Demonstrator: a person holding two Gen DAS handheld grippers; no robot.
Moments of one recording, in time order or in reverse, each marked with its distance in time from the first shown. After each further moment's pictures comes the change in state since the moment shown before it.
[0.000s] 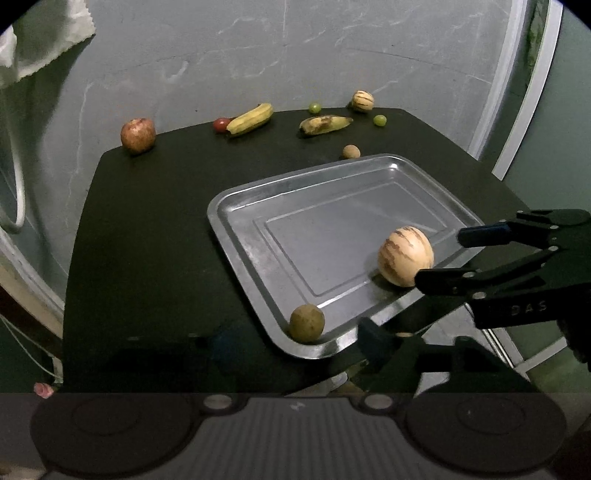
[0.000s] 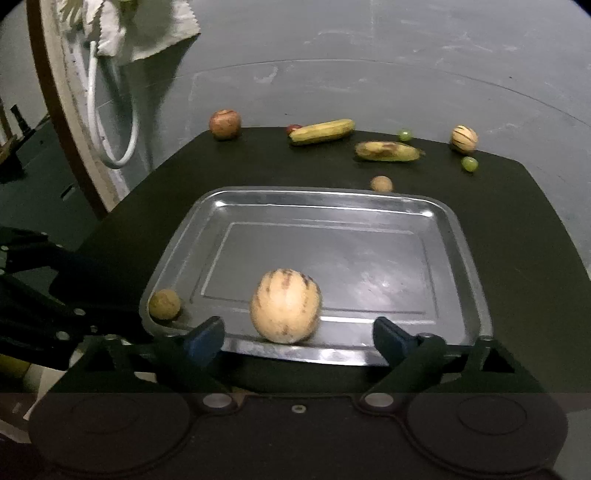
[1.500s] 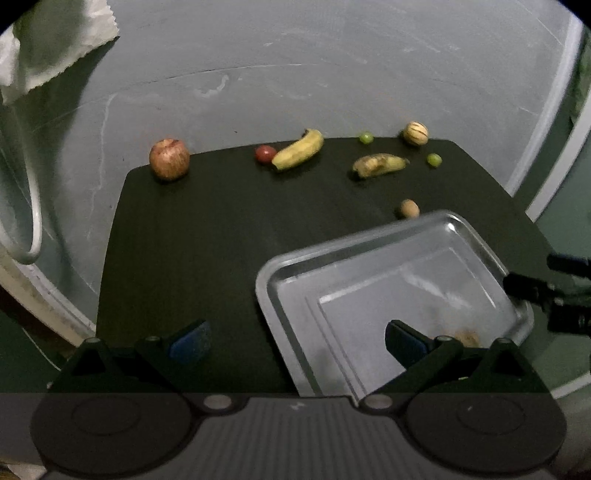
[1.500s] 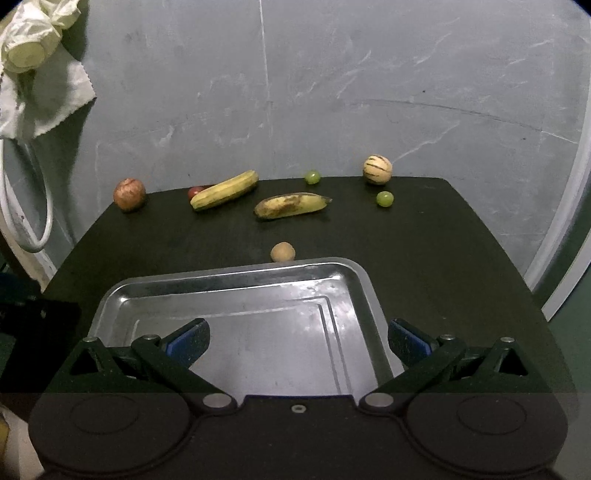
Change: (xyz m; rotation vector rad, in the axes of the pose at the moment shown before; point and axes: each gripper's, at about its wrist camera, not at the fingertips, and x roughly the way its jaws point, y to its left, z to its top) left arm 0.031 0.041 0.085 -0.102 0.019 0.062; right arm 0.028 -0.050 0.064 0.158 -0.087 -0.182
